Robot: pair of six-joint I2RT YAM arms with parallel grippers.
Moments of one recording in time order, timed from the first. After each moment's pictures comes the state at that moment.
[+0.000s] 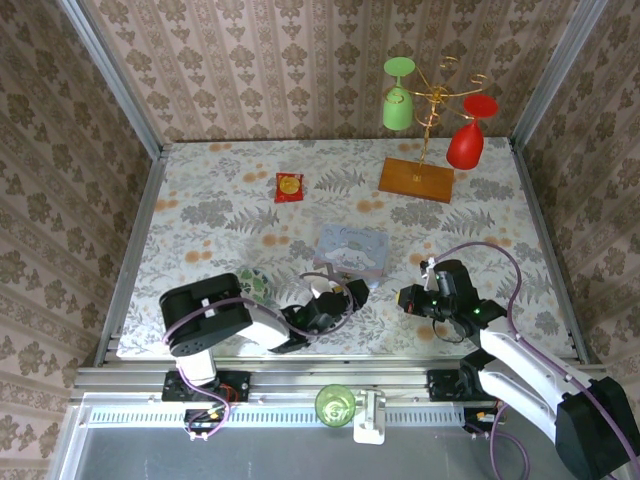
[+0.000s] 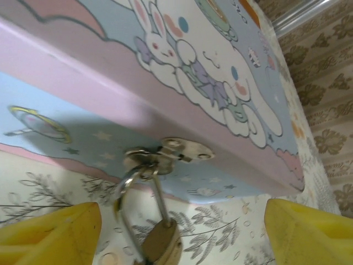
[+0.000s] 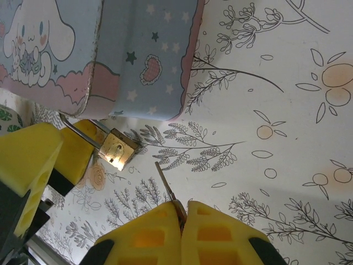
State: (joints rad) left arm -1.26 1.79 0.53 0.80 -0.49 -1.16; right arm 0.36 0.84 0.29 -0.25 -0.33 0.67
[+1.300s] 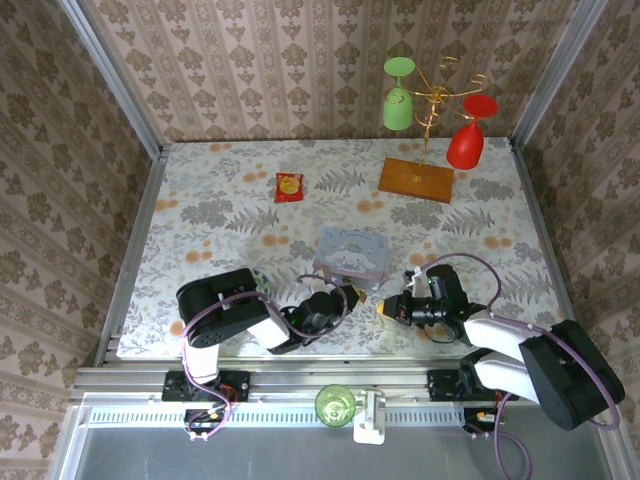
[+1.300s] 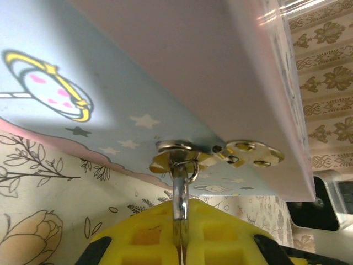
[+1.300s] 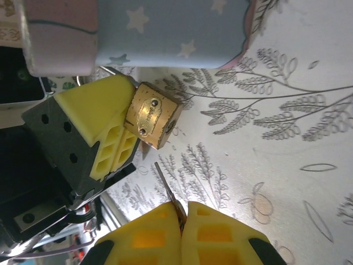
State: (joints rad) left arm -1.20 1.88 0.47 1.02 -0.31 -1.32; right arm 0.36 1.17 0.15 0.26 -0.69 0.85
